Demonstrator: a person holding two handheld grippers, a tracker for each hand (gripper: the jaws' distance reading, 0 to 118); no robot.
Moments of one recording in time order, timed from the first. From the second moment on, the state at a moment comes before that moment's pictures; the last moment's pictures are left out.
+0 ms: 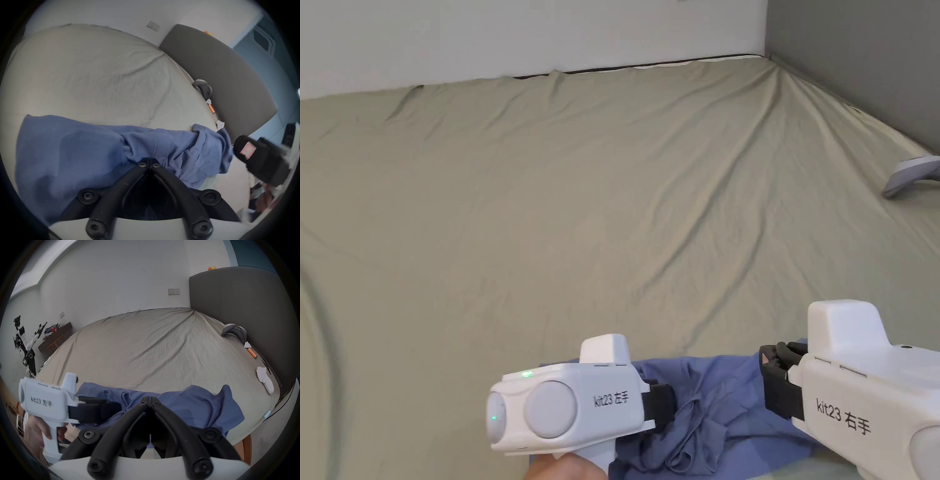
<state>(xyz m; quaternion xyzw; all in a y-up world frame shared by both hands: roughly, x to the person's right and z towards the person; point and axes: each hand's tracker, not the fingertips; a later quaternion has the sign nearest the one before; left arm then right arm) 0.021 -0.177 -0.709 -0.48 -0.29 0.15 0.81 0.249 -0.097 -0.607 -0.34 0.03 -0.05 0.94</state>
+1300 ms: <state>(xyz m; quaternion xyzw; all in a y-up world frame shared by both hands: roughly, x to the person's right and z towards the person) -0.134 -0.200 -0.742 -0.48 -0.28 0.40 0.73 0.253 -0.096 -0.621 -0.34 0.07 -0.11 0.93</state>
